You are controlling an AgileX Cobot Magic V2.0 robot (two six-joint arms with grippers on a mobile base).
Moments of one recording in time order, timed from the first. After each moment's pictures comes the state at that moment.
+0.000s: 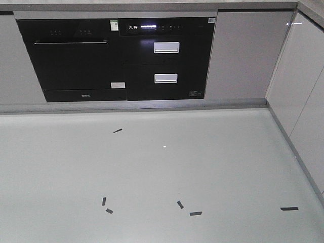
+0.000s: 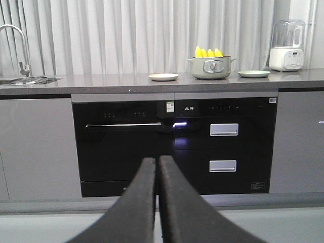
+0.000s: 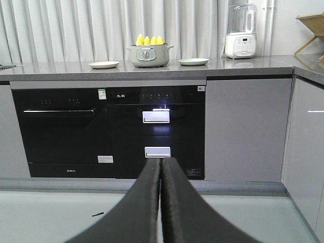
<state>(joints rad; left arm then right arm) 0.05 -0.01 0.03 0.05 0.01 -0.07 0.10 -0.01 0.03 0.02 0.05 0.02</state>
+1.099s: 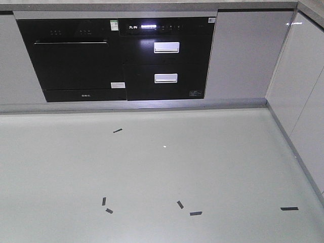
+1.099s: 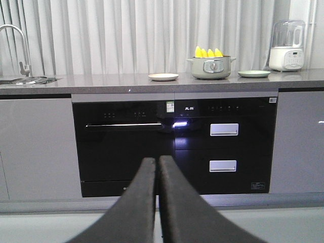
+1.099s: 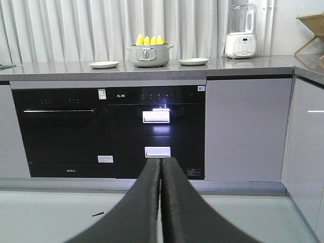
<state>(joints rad) 0.05 -0.01 0.03 0.05 0.01 -0.07 0.10 -0.01 0.03 0.02 0.05 0.02</state>
